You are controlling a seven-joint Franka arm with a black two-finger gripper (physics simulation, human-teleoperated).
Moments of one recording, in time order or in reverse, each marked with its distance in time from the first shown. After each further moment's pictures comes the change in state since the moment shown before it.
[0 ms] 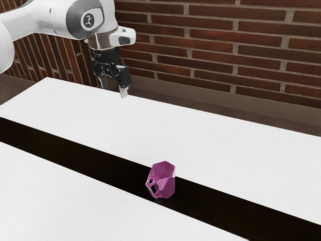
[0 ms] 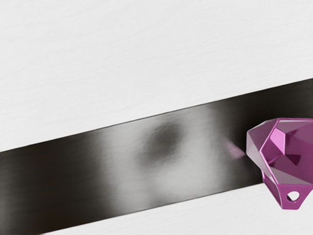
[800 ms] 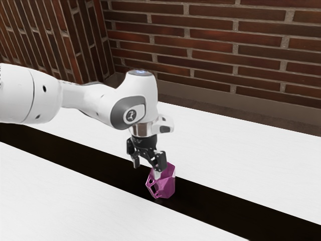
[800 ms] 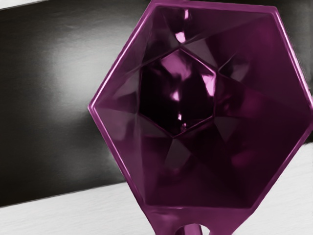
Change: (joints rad) arm -0.122 0.066 -0.114 -0.483 -0.080 0.403 -0.205
